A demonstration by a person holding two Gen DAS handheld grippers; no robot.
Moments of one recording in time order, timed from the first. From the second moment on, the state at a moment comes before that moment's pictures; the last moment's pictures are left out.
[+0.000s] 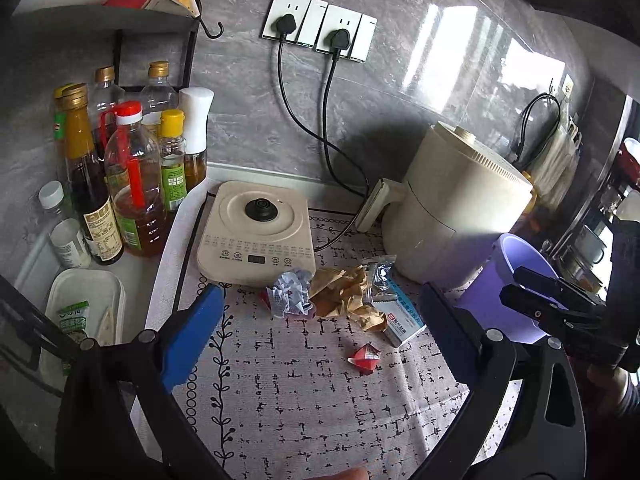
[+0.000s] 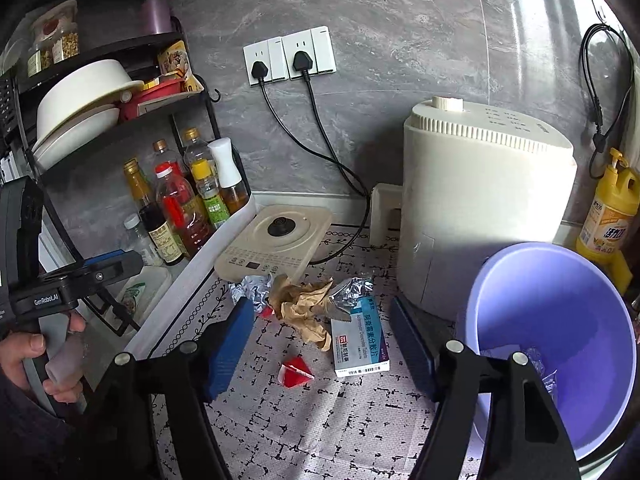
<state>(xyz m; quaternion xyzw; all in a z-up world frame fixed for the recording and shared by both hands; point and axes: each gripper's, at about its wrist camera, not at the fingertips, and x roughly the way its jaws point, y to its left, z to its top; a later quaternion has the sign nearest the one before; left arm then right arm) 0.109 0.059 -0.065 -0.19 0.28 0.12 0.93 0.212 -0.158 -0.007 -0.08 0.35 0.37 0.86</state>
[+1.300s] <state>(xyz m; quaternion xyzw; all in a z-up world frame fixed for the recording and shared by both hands) 0.222 0.121 -0.176 -0.25 0.39 0.06 0.89 0.272 -0.034 -0.130 -0.15 0.47 0.38 0.78</state>
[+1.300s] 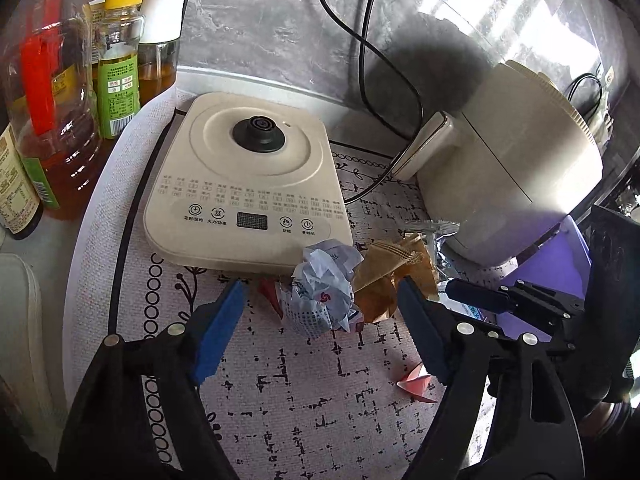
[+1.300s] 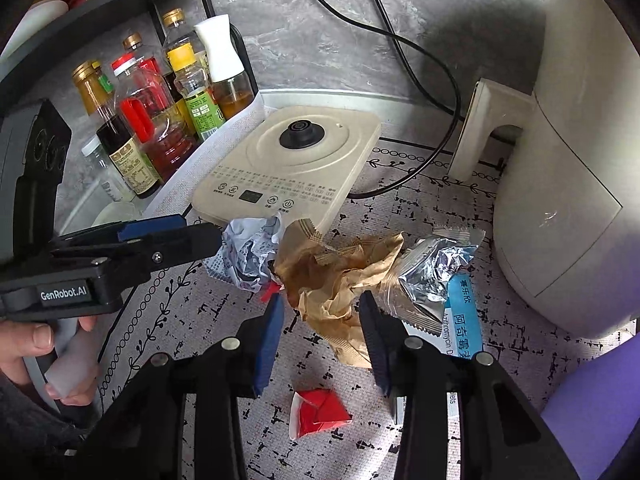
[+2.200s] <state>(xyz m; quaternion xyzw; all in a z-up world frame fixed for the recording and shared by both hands) 0.188 0.110 -0.125 -0.22 0.35 0.09 0.90 0.256 -0.076 -0.091 -0.09 0.44 0.39 0.80</state>
